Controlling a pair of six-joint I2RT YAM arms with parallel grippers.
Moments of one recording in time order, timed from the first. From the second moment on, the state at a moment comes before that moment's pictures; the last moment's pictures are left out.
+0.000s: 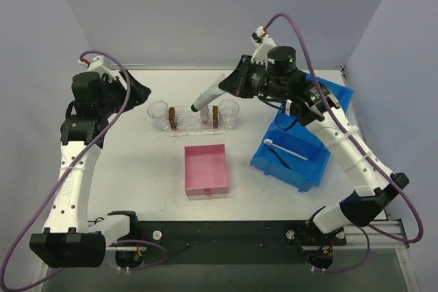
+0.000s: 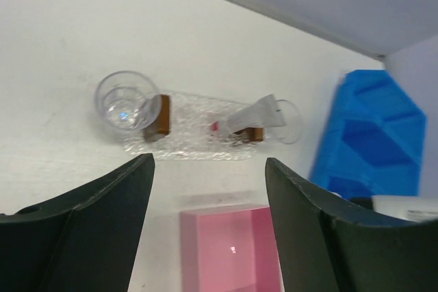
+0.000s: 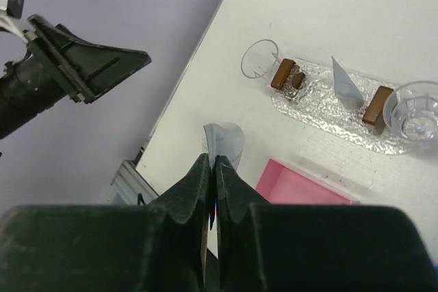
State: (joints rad) left arm -0.01 1.12 1.29 -0.50 0.28 -0.53; right arm 0.61 1.44 1.69 -0.55 -0.22 0.64
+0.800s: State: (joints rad) left arm -0.06 1.06 1.22 -0.69 0.06 -0.36; right arm 0.83 2.01 2.20 -0.73 0.06 0.10
